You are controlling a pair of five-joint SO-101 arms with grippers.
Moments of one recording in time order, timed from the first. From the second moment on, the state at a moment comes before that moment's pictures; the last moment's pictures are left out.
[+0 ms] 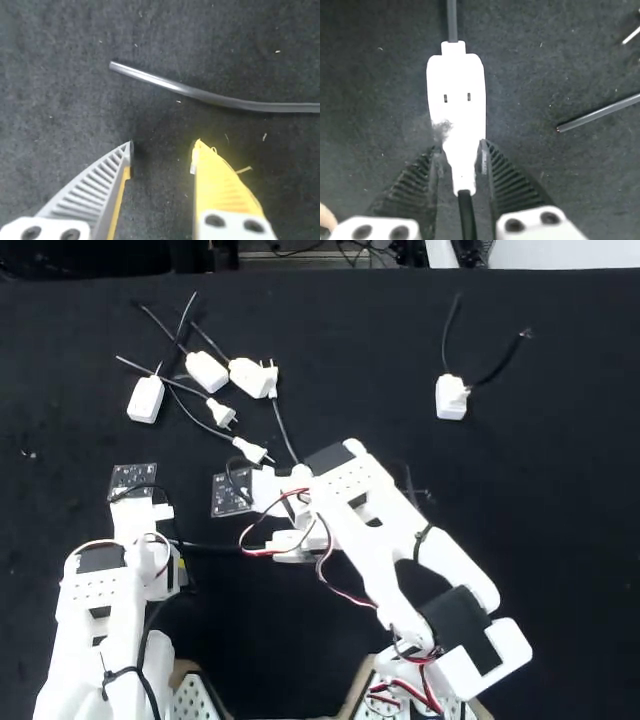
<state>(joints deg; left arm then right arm) -14.7 -50.2 77.6 55.1 -8.9 -29.5 -1.5 32.1 66.8 63.3</state>
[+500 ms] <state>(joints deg) -14.7 -50.2 77.7 55.1 -8.9 -34.5 -1.5 31.9 66.0 63.0</state>
